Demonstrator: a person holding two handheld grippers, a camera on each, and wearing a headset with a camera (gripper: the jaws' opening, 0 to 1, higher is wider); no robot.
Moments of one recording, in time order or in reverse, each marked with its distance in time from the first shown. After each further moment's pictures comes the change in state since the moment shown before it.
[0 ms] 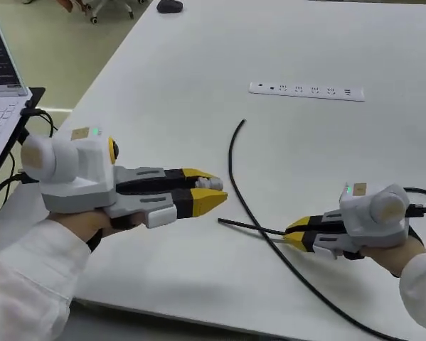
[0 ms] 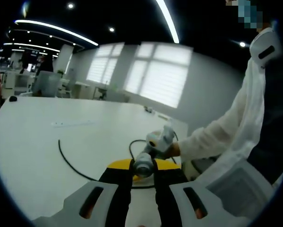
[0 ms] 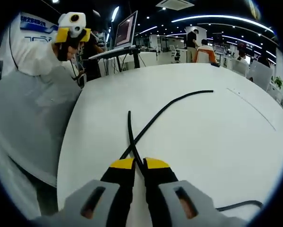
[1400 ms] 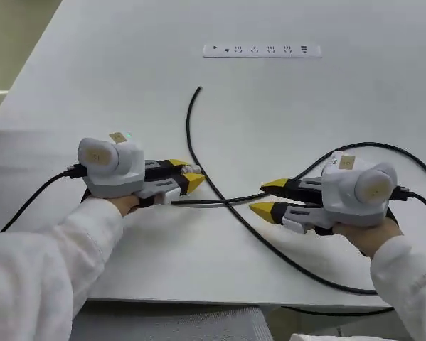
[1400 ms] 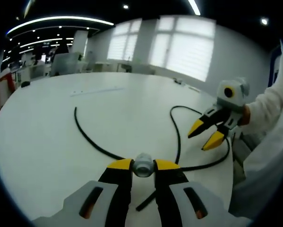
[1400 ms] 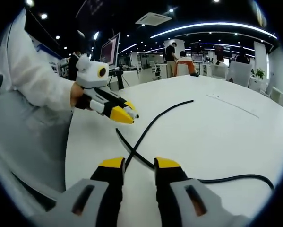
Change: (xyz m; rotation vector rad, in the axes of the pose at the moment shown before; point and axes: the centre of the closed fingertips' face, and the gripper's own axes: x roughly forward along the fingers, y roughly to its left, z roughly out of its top) left arm 0.074 0.110 -0.104 0.036 0.221 0.255; right arm -0.035 0.002 0.021 0.121 -0.192 -0.150
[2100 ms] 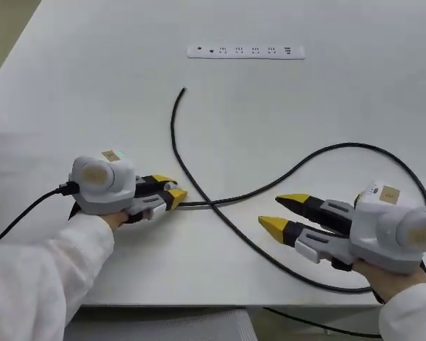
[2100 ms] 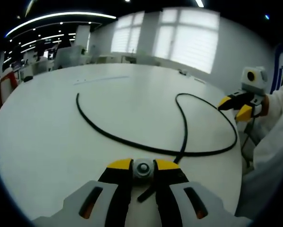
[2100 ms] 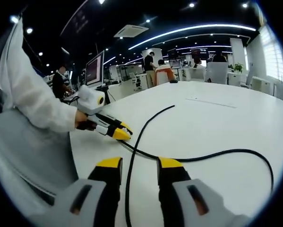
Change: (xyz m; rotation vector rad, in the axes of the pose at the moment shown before) left arm 0.004 0.009 -0.032 0.004 0.069 0.048; right arm -0.057 0.012 0.003 0.130 -0.112 -0.158
